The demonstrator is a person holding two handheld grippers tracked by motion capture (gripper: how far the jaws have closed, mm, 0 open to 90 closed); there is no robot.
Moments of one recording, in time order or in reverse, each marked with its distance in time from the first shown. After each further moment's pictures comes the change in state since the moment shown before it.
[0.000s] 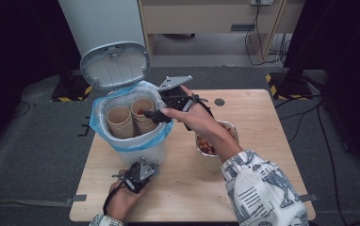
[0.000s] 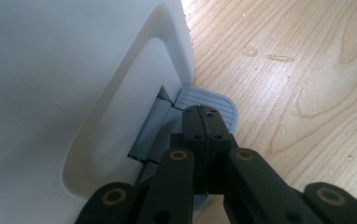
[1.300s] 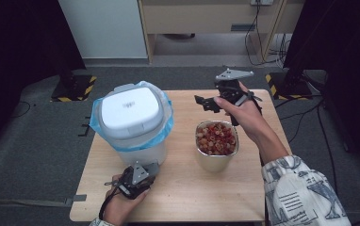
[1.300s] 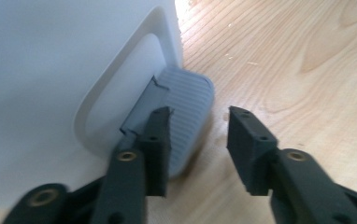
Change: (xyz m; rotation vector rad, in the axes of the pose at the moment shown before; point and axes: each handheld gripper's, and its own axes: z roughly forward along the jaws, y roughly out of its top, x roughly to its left) left arm -0.006 -0.008 -0.028 -0.058 -0.033 -0.134; right arm -0.084 -0.052 -0.101 -0.025 -0.275 0.156
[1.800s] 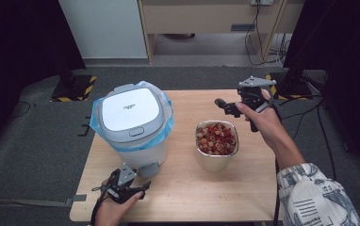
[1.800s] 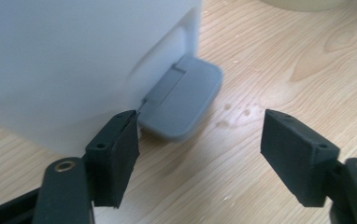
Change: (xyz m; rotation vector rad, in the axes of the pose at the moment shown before) left arm 0.014 -0.014 -0.025 -0.039 -0.006 -0.130; right arm -0.046 -0.042 -0.028 0.032 -0.116 0.055
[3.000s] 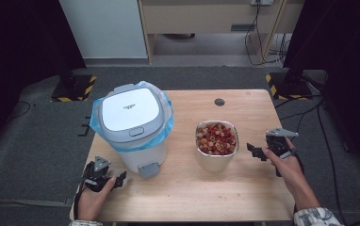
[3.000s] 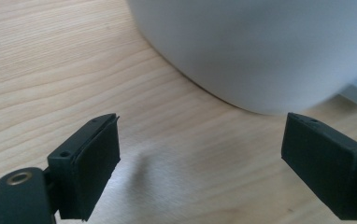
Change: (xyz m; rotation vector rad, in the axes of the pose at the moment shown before) left arm 0.082 -0.031 0.004 0.061 0.182 -0.191; right arm -0.048 -0.186 -0.033 0.188 -0.156 0.138
